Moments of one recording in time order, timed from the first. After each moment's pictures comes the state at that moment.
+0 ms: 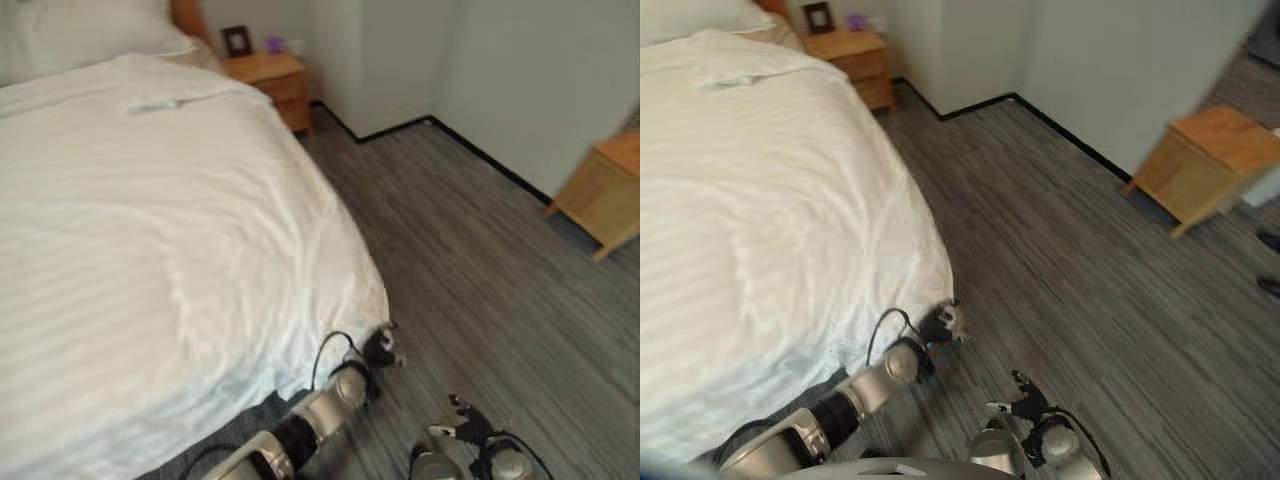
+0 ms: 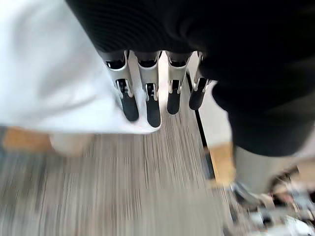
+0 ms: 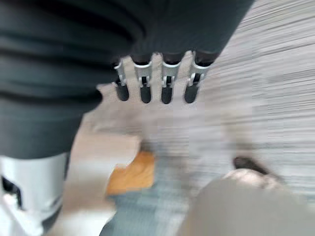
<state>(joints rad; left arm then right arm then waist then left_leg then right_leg) -0.27 0.08 -0.80 0.59 0.06 0.11 0.19 0.14 -0.34 0.36 0.70 -0.07 0.03 -0.11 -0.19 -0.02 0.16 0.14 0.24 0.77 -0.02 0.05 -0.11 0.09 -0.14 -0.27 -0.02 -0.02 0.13</state>
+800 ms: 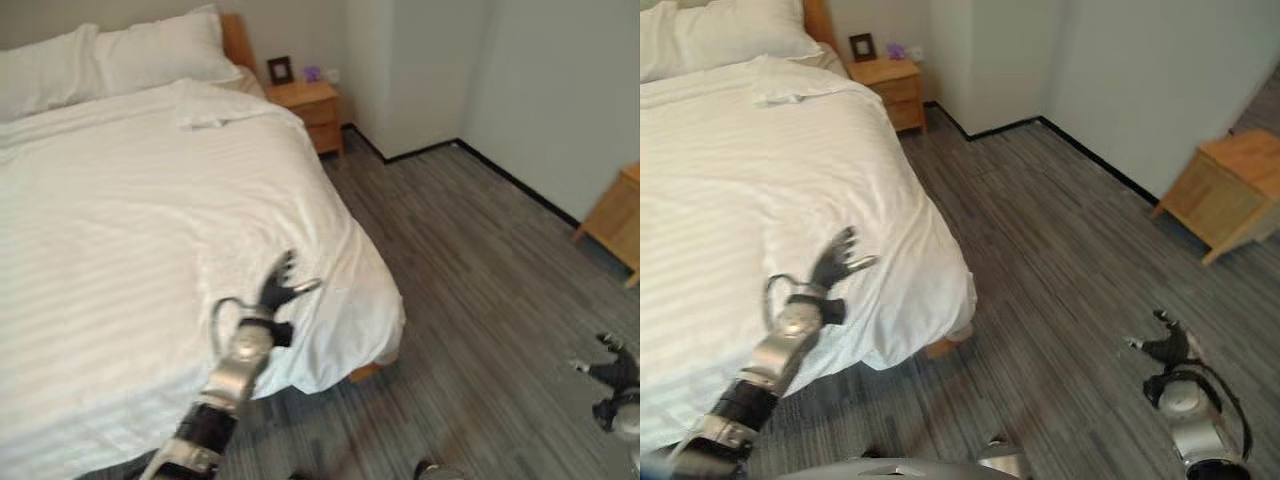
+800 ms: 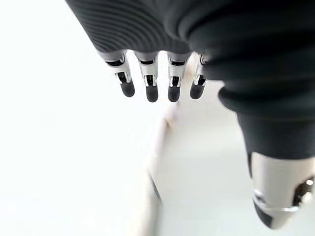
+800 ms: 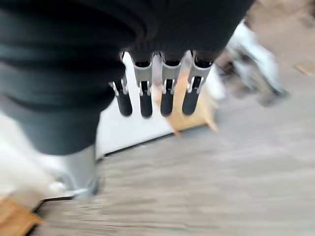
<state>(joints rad) -0.11 0.46 -0.04 0.40 -0.27 0.01 0.20 0.13 -0.68 -0.06 0.36 -0.16 0.06 -0.25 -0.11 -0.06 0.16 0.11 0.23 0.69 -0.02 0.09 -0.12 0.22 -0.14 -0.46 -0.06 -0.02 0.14</state>
